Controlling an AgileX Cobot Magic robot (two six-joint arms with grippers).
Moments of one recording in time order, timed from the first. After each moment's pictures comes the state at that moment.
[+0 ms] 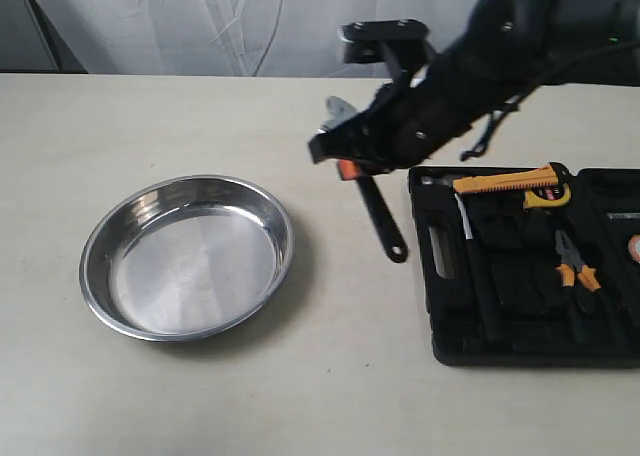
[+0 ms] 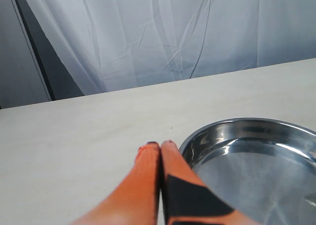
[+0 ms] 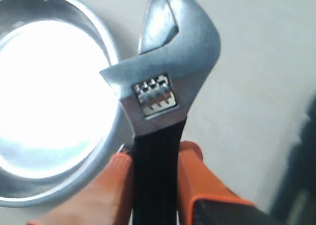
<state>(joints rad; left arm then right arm) -0.02 0.00 0.00 0.05 0.19 0.03 0.51 1.75 -1.19 0.38 0.56 -0.22</state>
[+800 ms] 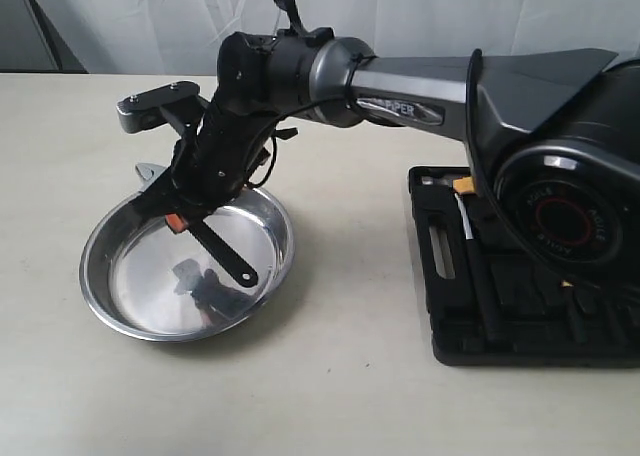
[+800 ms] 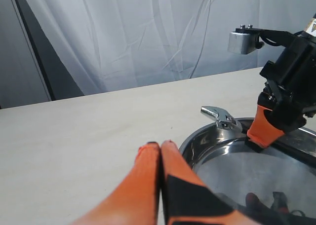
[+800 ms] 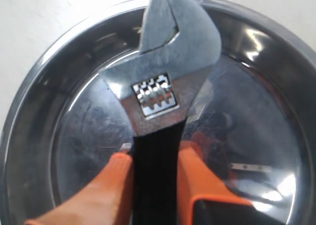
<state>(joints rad) -0.02 0.00 0.00 0.05 0.19 0.03 0.78 2.31 -1.89 0.42 0.82 -0.33</state>
